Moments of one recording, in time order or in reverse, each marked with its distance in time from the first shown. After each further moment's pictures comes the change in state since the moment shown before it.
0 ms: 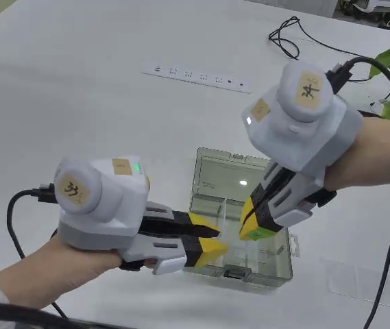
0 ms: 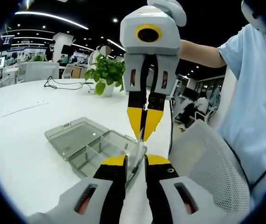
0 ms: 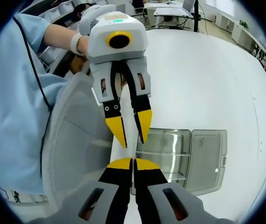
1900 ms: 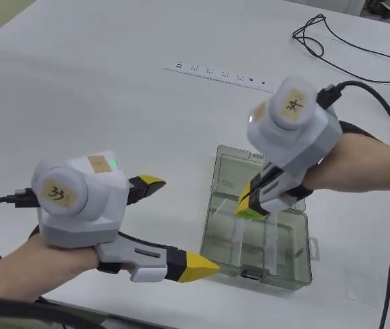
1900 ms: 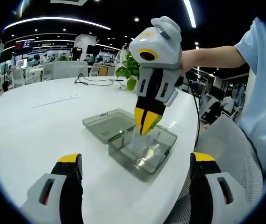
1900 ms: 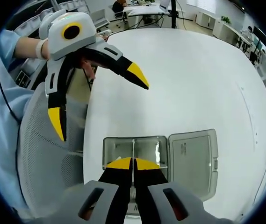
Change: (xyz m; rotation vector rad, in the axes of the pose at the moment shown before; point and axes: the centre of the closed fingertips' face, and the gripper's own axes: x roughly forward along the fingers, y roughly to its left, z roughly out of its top) left arm -0.044 0.052 -0.018 -0.023 0.013 0.269; right arm 0.030 -0.059 0.010 0.096 -0.049 -0.144
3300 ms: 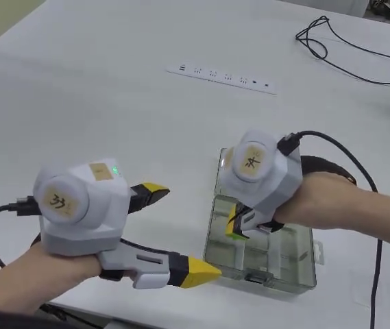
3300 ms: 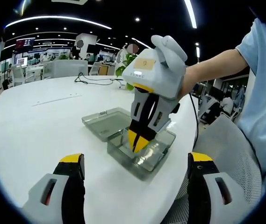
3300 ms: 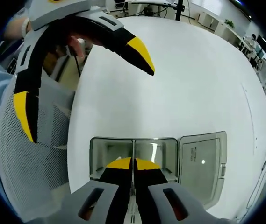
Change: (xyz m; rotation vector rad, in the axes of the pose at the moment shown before) left arm -0.001 -0.002 0.002 -0.012 0.004 -0.003; right arm 0.046 -0.012 -0.014 -0.054 0.078 -0.085
